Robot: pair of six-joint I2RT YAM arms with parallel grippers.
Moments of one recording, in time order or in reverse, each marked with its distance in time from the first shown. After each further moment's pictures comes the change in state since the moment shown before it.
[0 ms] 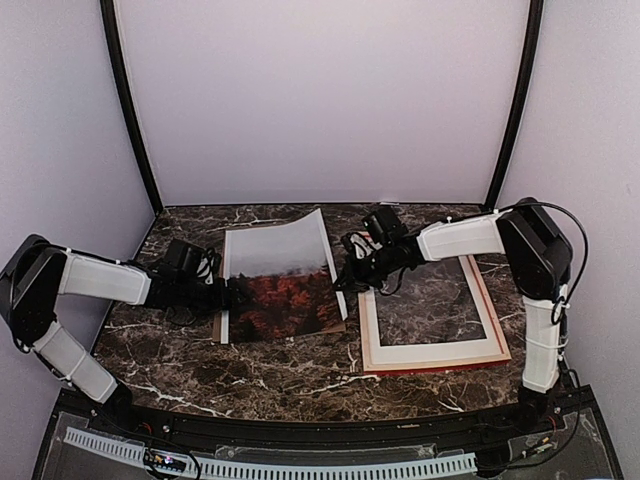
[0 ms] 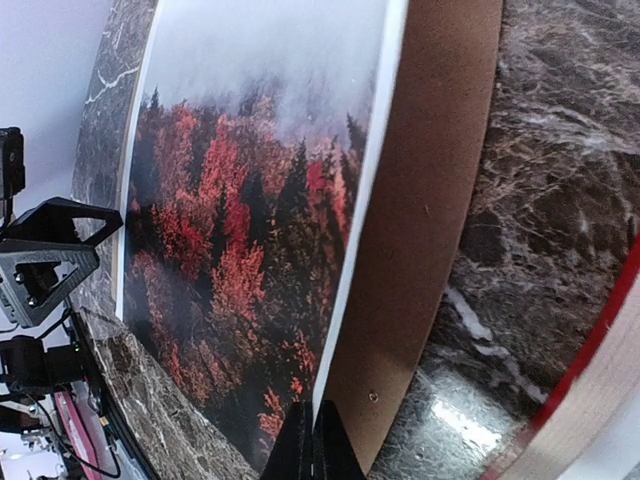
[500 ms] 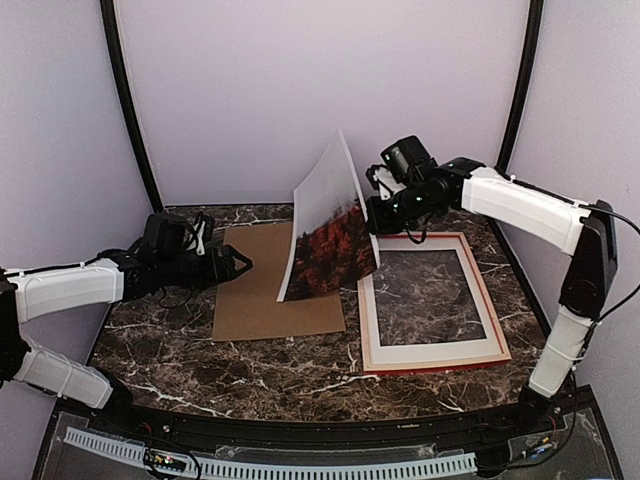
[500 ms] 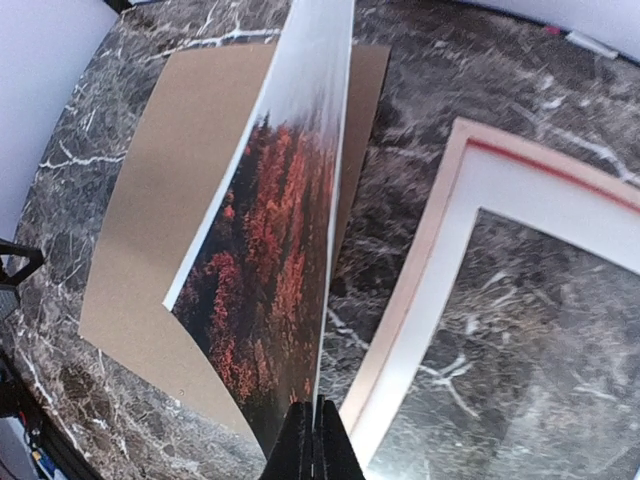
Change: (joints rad) left arm -0.040 -0.238 0.071 -0.063 0.010 -0.023; right arm 0.008 -0.269 0.225 -0.449 0.407 -0.185
